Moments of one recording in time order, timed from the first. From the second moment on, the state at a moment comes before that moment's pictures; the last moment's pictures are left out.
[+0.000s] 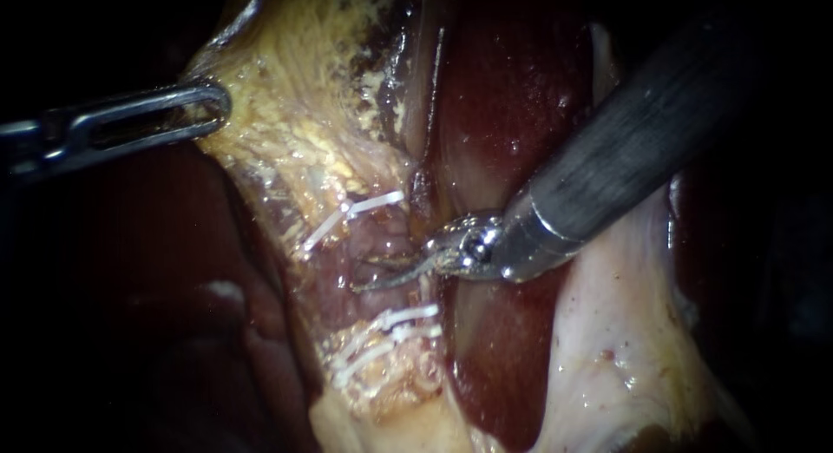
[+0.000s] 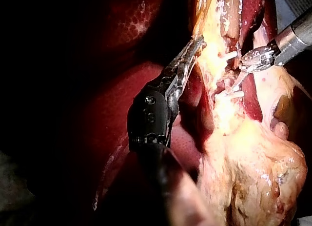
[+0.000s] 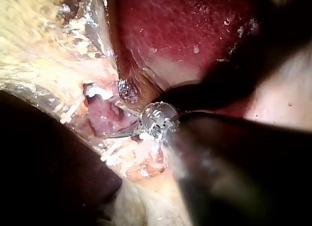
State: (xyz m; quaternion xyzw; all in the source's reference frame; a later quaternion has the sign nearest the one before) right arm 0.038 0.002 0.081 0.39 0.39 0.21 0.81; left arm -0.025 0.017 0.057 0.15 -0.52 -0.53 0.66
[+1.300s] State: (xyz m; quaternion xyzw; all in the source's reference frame) right arm 0.025 0.008 0.070 0.18 0.50 0.08 0.84; left arm -0.027 0.017 0.062 0.14 -0.52 -0.53 0.66
